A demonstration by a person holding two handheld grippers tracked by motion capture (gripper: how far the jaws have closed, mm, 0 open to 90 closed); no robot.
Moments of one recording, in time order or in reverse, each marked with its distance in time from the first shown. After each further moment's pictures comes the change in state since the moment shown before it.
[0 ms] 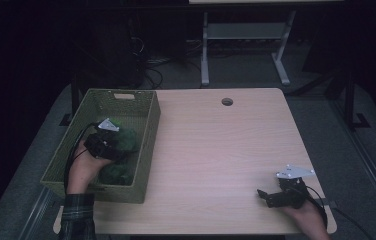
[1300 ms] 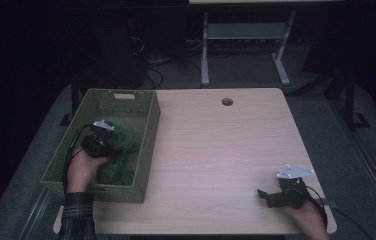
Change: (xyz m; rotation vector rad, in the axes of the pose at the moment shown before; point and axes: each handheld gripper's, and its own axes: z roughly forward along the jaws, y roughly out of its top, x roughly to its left) left arm 0.016 -0.010 0.001 0.024 -0.057 -0.120; right arm 0.000 0.000 0.000 0.000 0.000 0.000
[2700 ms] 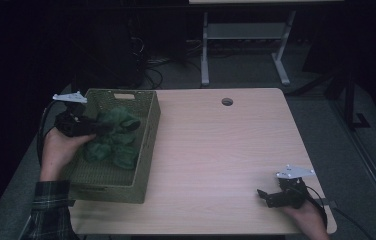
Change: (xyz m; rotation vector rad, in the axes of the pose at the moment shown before) left arm 0.000 0.042 -0.102 -0.282 -0.153 0.027; right arm 0.000 0.000 0.000 0.000 -0.001 -0.002
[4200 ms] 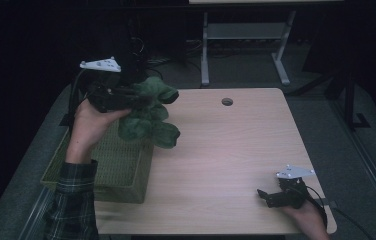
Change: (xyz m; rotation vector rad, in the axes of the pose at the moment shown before) left arm -0.089 0.098 0.023 -0.145 -0.150 0.176; right arm 0.000 0.000 0.000 0.000 -0.001 0.000
